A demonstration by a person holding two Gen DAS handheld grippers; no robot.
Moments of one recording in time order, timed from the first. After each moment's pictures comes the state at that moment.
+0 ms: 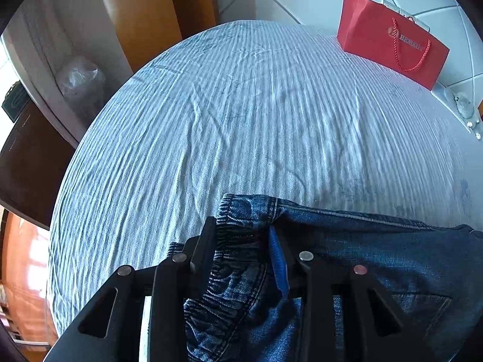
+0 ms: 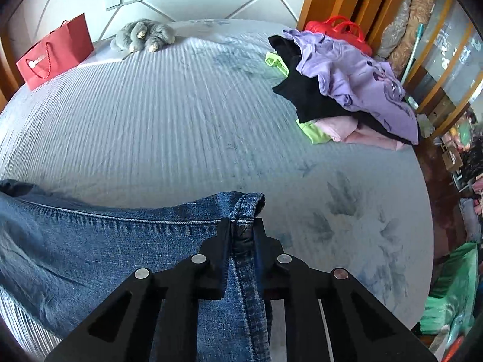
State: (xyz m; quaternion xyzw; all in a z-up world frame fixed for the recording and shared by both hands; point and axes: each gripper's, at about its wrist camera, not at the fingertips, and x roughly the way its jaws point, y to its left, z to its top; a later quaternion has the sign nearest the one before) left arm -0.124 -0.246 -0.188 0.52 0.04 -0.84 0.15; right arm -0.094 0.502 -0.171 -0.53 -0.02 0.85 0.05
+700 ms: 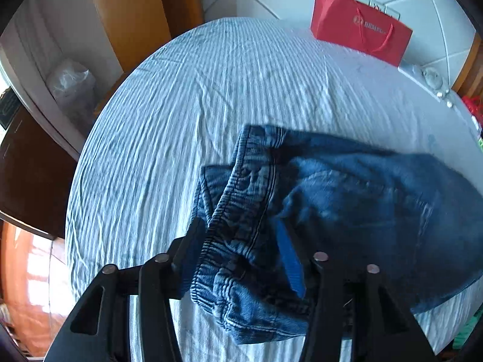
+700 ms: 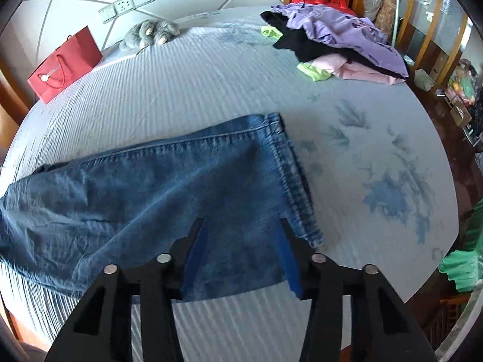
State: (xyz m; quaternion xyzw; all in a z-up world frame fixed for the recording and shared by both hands) left arm -0.037 -0.249 -0.170 0.53 0.01 -0.84 0.10; right arm -0.013 0.480 -0.167 -0.54 0.06 0.84 0.04
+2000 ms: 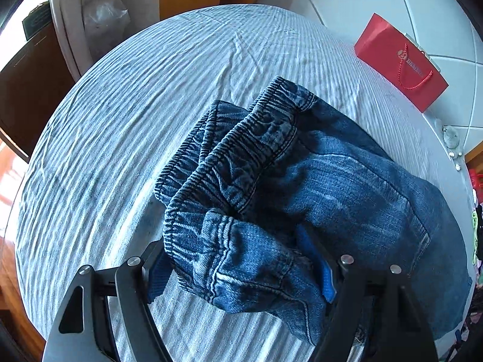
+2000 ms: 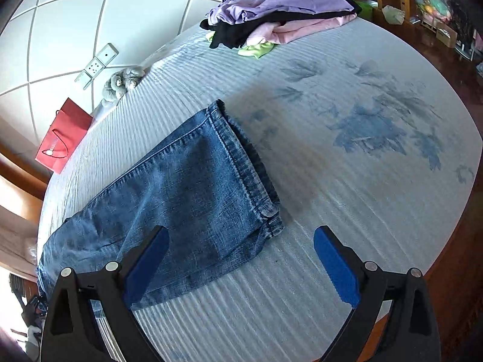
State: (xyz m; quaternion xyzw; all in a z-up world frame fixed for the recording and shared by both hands) left arm -0.018 -0.250 -0.198 0.51 0.20 -0.82 0.15; right arm 0.029 0.561 -0.188 -0.47 0.25 0.84 0.07
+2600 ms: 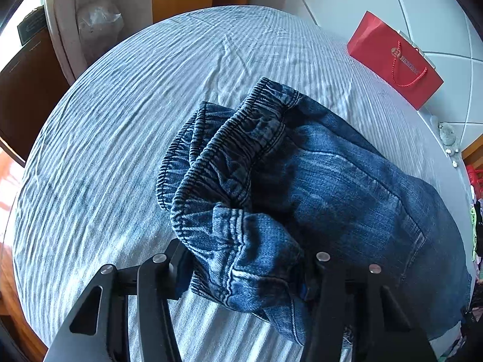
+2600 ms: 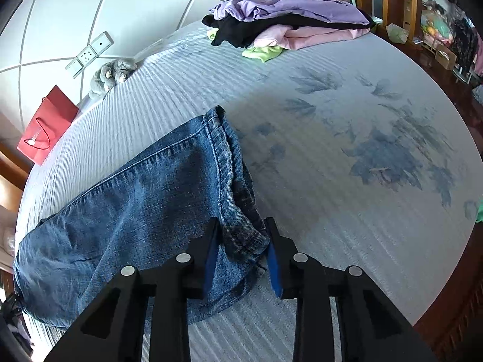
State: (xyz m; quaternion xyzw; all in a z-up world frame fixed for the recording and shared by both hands) left arm -0.025 -0.237 -0.194 0.51 0.19 -0.83 0.14; right arm -0.005 0.547 -0.197 -0.48 0.20 0.85 0.08
